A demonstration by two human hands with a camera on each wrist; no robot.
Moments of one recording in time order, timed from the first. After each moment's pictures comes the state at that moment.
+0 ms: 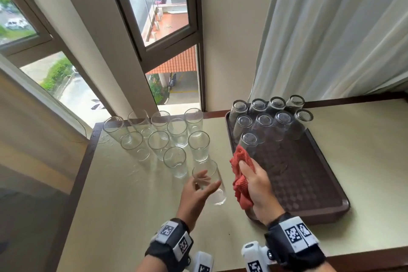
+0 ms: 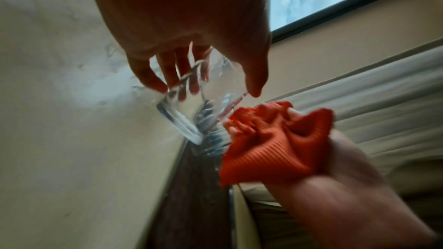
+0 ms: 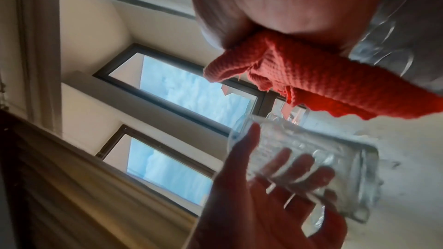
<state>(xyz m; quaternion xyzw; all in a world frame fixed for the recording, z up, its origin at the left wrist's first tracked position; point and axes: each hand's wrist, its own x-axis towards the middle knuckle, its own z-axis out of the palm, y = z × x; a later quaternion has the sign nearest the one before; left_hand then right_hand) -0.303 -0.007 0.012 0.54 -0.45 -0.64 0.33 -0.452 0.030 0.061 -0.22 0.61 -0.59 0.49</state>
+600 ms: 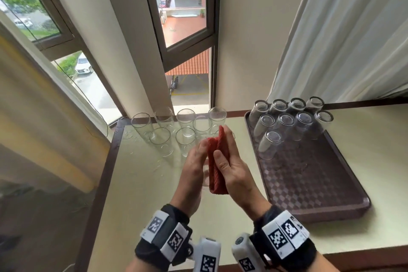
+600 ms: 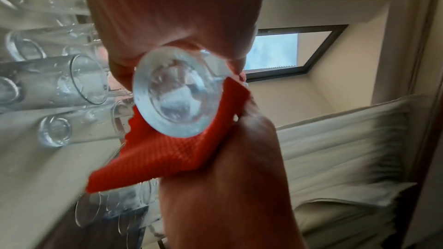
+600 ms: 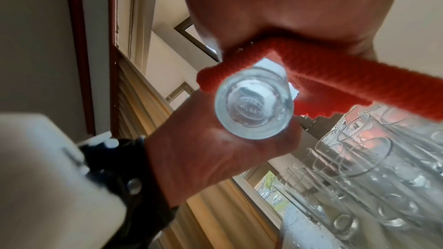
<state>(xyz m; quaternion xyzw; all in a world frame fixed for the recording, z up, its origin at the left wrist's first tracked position) -0.237 -0.026 0.112 0.41 -0.43 -0.69 0.41 -0.345 0.009 0.112 -0.50 0.54 -0.53 0.42</state>
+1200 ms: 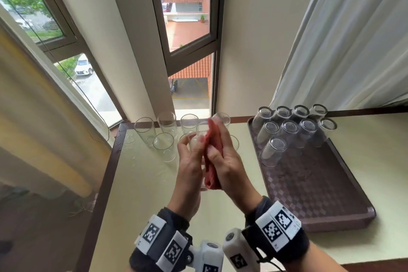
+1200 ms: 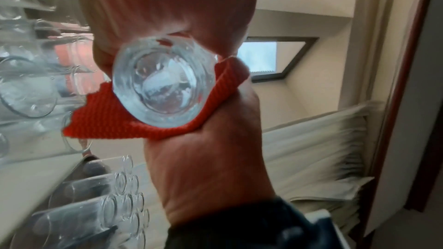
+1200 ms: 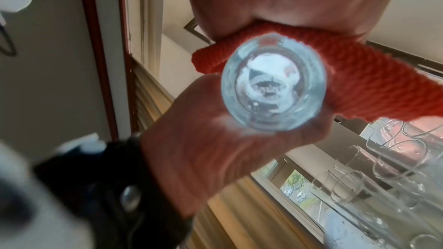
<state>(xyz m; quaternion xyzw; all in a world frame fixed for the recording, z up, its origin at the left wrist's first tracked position) -0.229 -0.038 0.139 0.41 -0.39 -0.67 0.48 -0.320 -0.022 0.135 -0.50 0.50 -0.57 0.42</state>
